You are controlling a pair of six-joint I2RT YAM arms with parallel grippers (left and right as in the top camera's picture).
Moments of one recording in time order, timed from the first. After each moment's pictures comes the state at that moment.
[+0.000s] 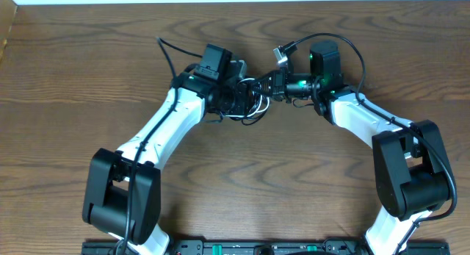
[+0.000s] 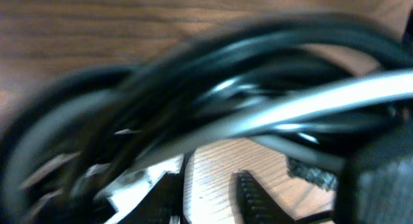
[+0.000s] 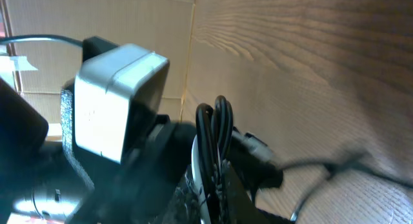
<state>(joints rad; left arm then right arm) -0.38 1.77 1.28 -0.65 0.40 -0.30 0.31 1.91 1.10 0.29 -1.08 0.91</state>
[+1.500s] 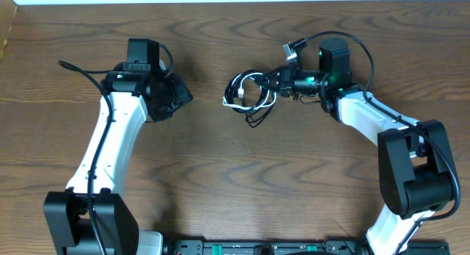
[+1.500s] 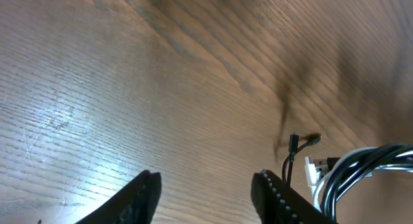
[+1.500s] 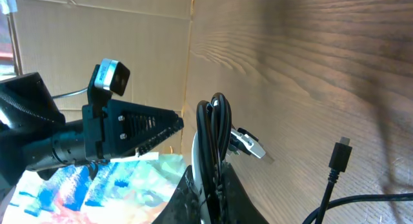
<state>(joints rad) -0.05 1.60 1.28 -0.88 0.24 -0.62 0.26 1.91 1.10 0.29 -1.08 0.93</state>
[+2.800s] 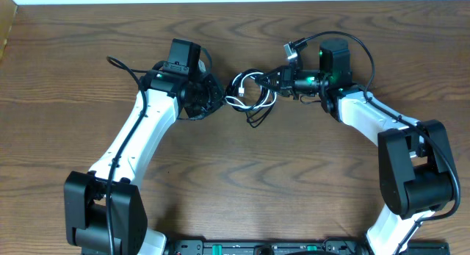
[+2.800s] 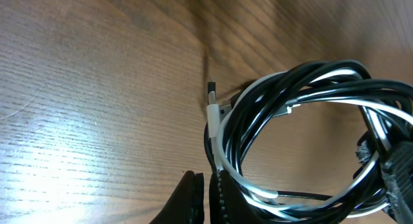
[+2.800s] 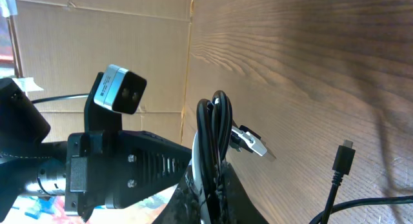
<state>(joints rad) -0.25 1.66 1.28 -0.78 0.39 -0.78 0.26 1.91 1.10 0.29 -1.07 0.94</state>
